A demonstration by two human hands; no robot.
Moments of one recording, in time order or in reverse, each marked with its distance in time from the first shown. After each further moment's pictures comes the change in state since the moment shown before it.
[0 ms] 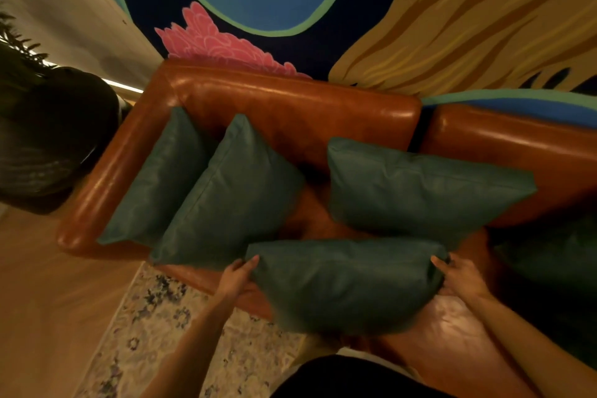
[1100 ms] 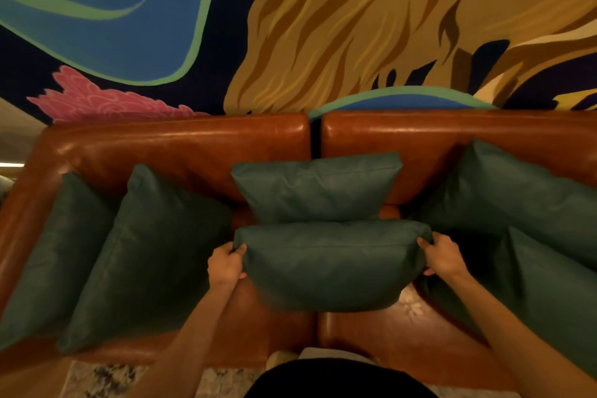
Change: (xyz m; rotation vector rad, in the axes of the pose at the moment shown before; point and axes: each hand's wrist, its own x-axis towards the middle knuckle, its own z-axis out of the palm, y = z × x) left_hand -0.003 0.050 0.150 0.479 -0.009 0.354; right_hand -0.047 0.012 -0.117 -0.045 0.285 0.134
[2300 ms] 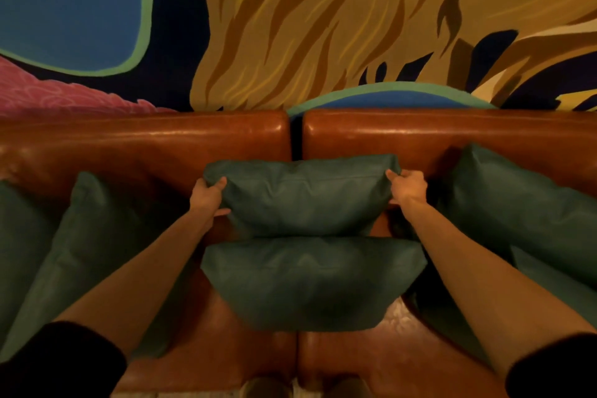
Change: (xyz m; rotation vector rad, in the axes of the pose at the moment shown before) left_hand 0.124 0.135 0.044 -0.291 -0.049 0.034; right_hand 0.120 -0.133 -0.007 0.413 0.177 0.061
